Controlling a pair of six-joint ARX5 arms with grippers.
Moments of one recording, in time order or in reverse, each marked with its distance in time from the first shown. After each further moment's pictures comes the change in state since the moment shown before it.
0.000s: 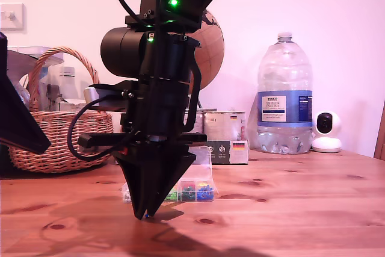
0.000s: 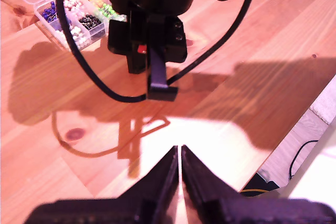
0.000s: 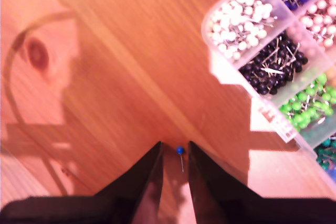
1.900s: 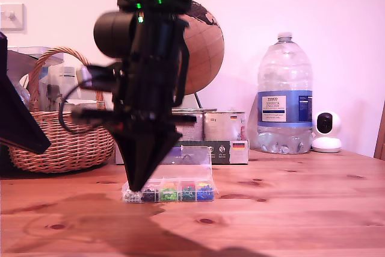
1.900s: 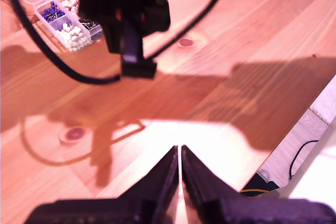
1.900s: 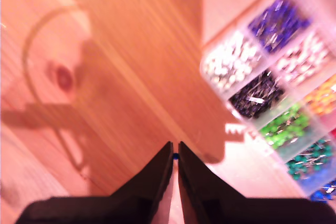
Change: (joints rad) left arm 0.000 0.000 0.000 0.000 0.000 0.000; right arm -0.003 0.030 0.173 -0.135 0.003 -0.026
